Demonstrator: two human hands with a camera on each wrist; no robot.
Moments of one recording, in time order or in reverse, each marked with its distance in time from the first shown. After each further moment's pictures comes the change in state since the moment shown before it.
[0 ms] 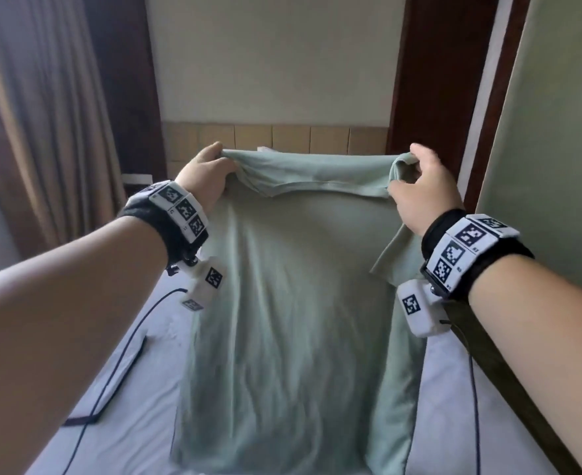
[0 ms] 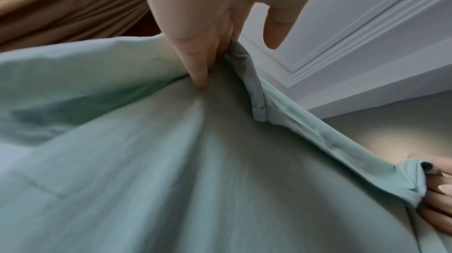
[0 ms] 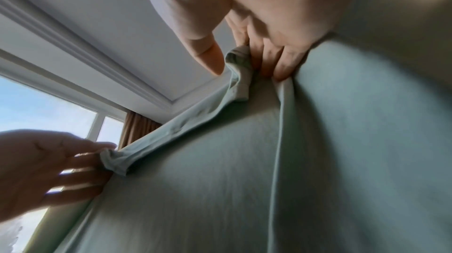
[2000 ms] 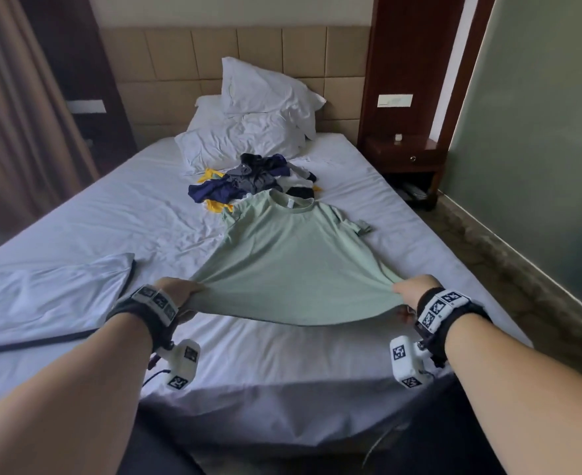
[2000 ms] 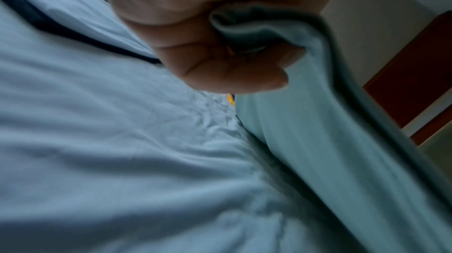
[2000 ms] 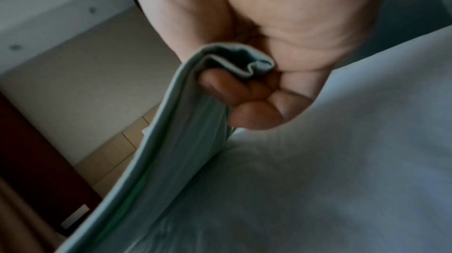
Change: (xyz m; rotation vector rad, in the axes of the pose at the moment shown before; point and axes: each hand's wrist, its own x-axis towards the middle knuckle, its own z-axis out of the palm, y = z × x) left_hand -0.161 -0.265 -0.089 0.592 -0.026 -0.901; right_hand -0.232 0.211 0.036 -0.131 -0.396 1.015
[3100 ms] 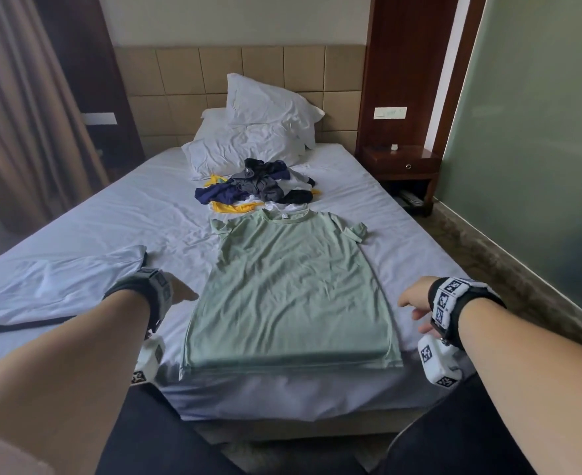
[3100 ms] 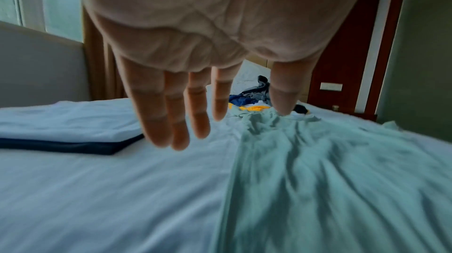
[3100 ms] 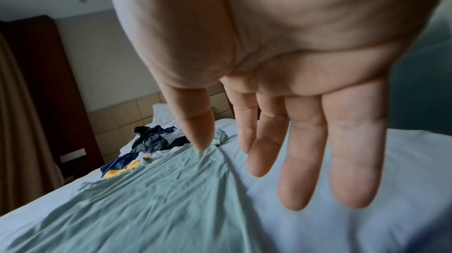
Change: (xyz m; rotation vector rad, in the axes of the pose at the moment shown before) left_hand -0.056 -0.020 -0.029 0.717 0.021 0.093; right_hand -0.059 0.034 -0.037 -0.336 -0.120 0.057
